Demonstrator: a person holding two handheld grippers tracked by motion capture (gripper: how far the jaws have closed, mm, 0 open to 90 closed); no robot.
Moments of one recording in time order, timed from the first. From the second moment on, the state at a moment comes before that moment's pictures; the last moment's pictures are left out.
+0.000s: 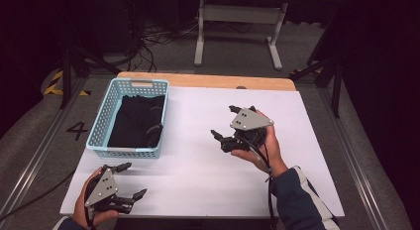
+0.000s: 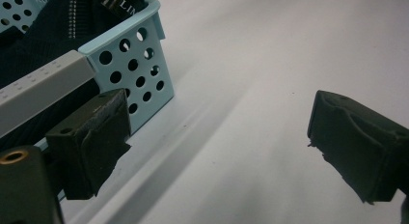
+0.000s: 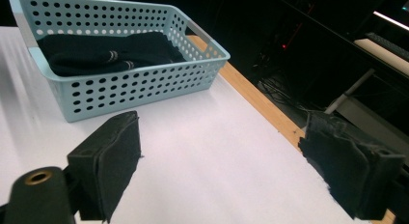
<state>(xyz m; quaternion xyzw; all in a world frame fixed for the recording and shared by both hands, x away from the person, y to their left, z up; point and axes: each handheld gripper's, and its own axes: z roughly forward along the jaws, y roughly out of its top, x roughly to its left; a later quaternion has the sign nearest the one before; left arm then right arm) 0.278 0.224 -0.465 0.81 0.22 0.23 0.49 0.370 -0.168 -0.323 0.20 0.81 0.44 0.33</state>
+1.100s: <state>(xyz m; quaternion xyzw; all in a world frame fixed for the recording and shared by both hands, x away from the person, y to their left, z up) 0.278 0.223 -0.465 0.82 0.21 0.23 0.48 0.346 -0.189 -0.356 0.18 0.82 0.42 0.35</state>
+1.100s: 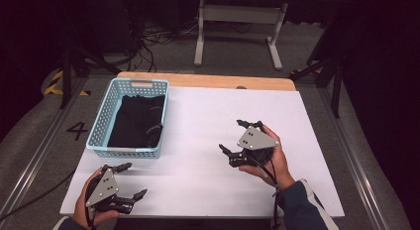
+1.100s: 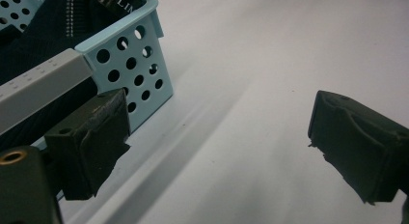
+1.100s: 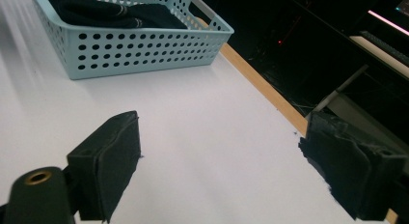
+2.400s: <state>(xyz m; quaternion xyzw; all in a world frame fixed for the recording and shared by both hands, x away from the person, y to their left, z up) 0.278 0.224 -0.465 0.82 0.22 0.24 0.48 0.318 -0.235 -0.411 0.21 0.82 0.41 0.35</state>
